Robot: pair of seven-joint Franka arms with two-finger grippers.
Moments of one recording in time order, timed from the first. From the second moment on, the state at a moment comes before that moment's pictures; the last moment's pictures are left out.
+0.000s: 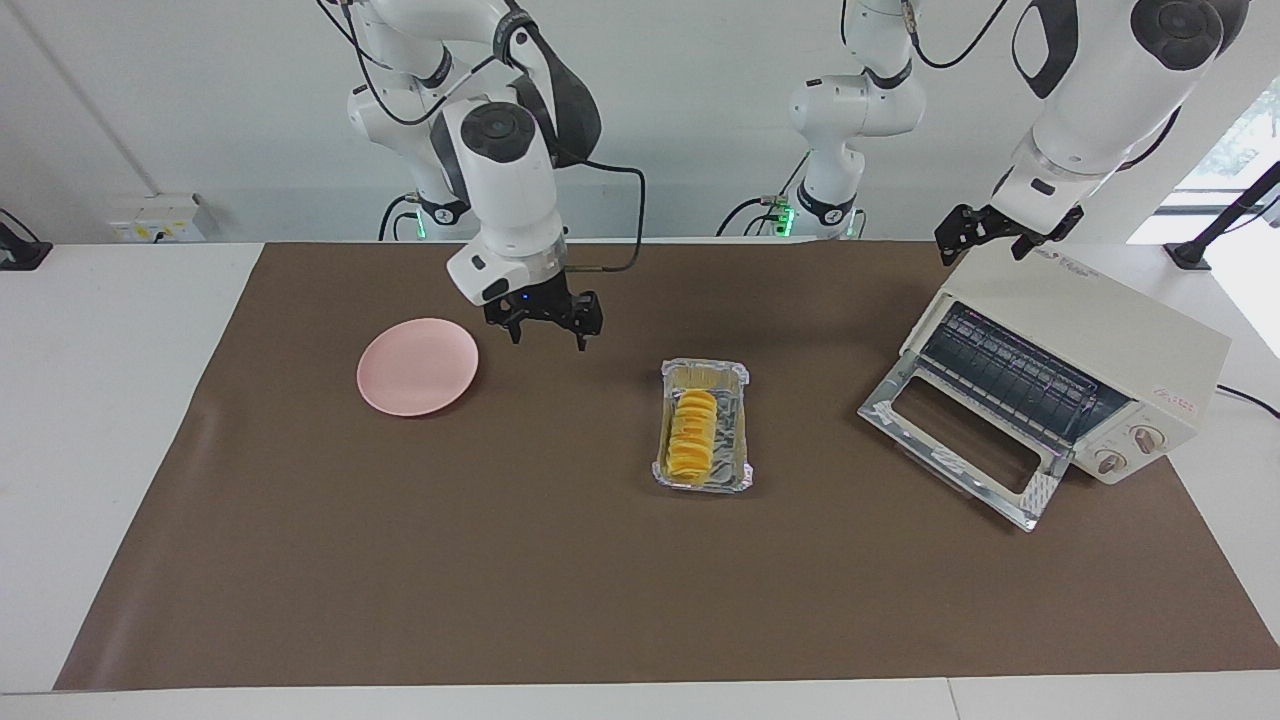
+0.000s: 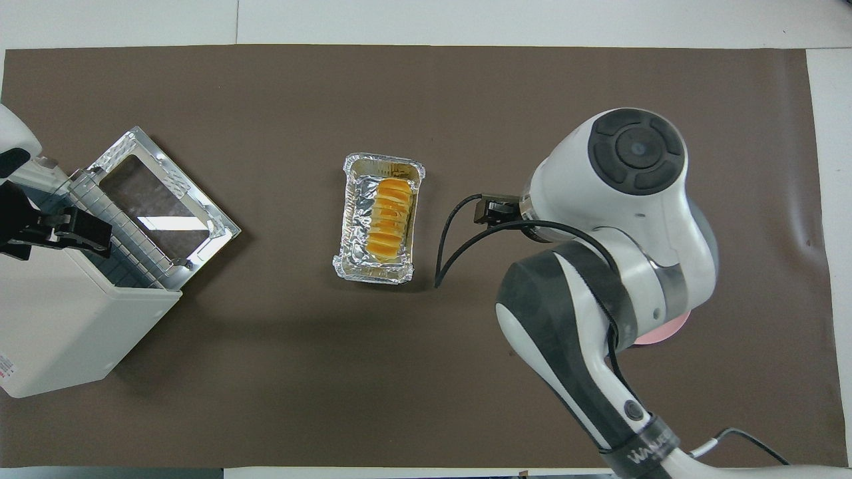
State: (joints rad) left arm -0.07 -0.03 -0.03 -1.63 0.07 1.41 -0.04; right arm 0.41 0.17 0.04 -1.78 0.04 1.96 0.66
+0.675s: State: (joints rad) left arm -0.07 -0.03 -0.03 -1.63 0.07 1.41 -0.04; right arm 0.57 0.48 0.04 -1.59 -0.03 2.07 0.92
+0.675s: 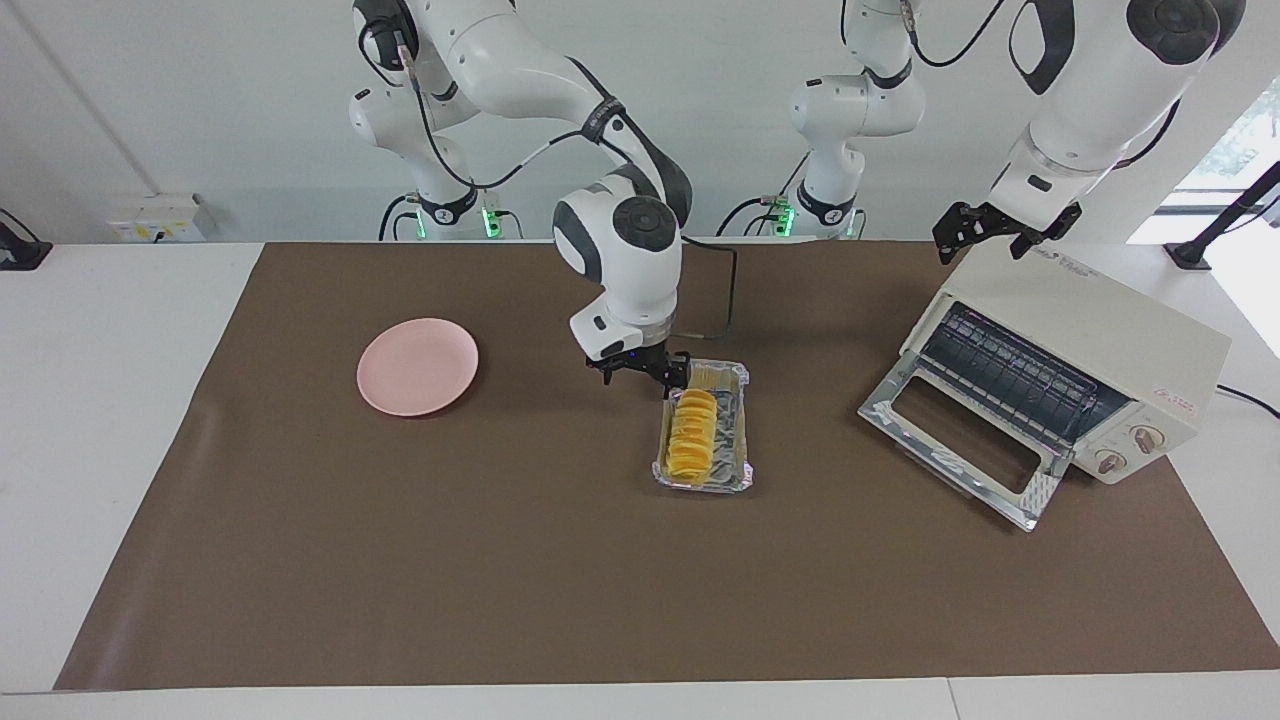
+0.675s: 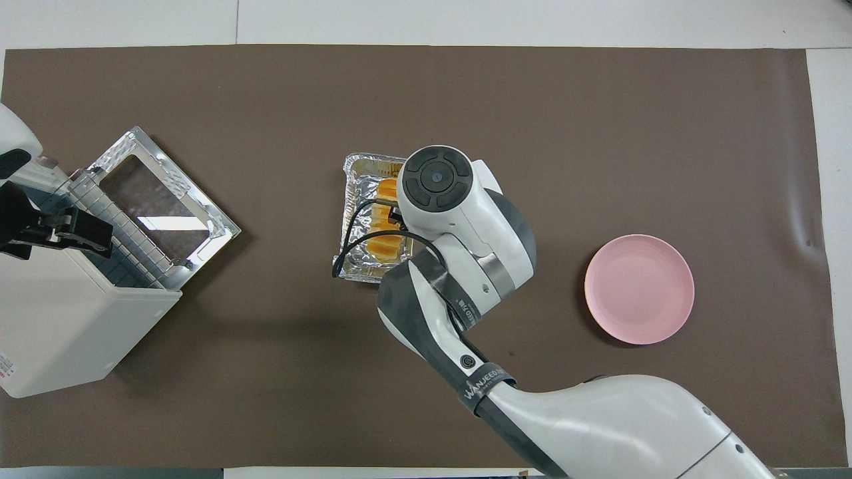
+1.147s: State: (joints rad) left arm -0.07 -0.05 -0.05 -1.63 0.06 1.43 -0.04; right arm 0.57 0.51 0.03 -1.58 -0.03 2.14 0.92
